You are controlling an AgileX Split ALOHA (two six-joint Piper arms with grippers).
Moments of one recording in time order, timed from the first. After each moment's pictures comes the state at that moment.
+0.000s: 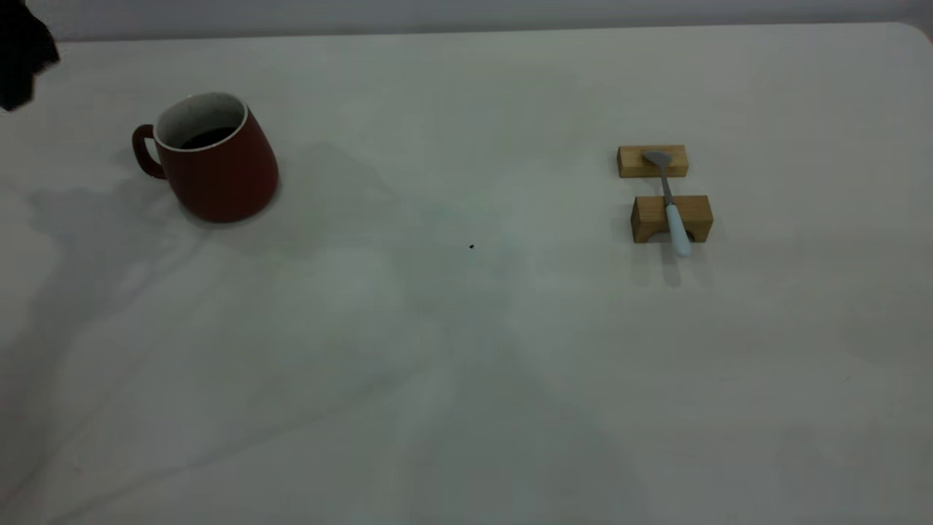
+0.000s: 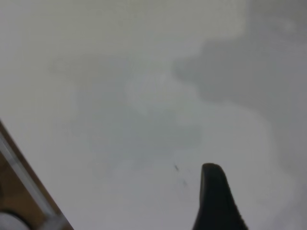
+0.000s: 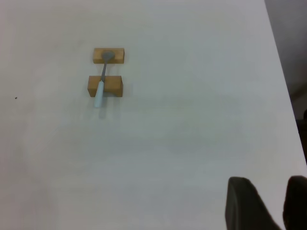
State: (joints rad) left arm -0.05 2.09 -1.36 0.50 0.66 0.21; right arm 0.01 0.02 -0.47 0.01 1.13 -0.01
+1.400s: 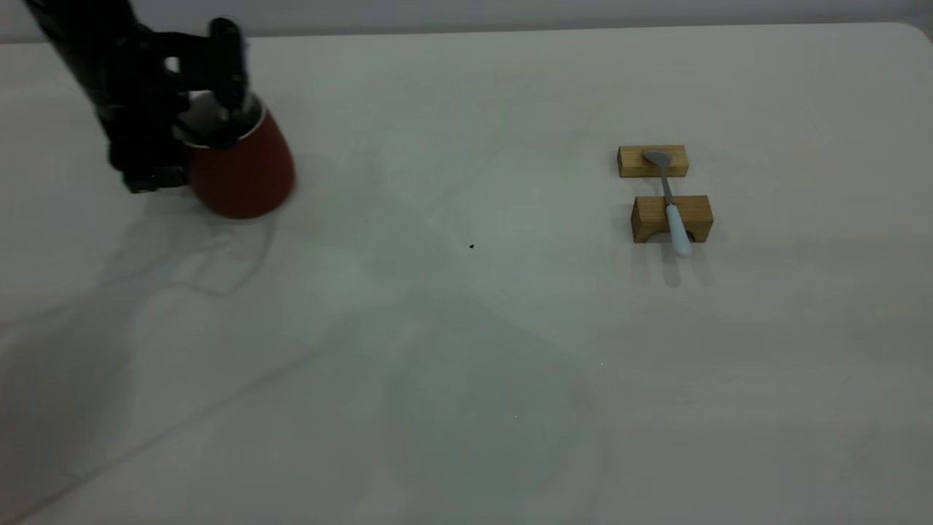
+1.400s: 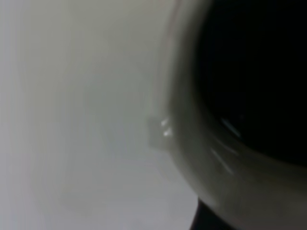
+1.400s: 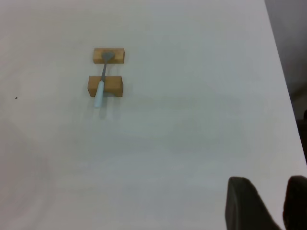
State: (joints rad) left arm -0.14 2.37 -1.38 0.50 0.25 0.80; right arm 0.01 0.02 -0.47 0.01 1.13 -0.01
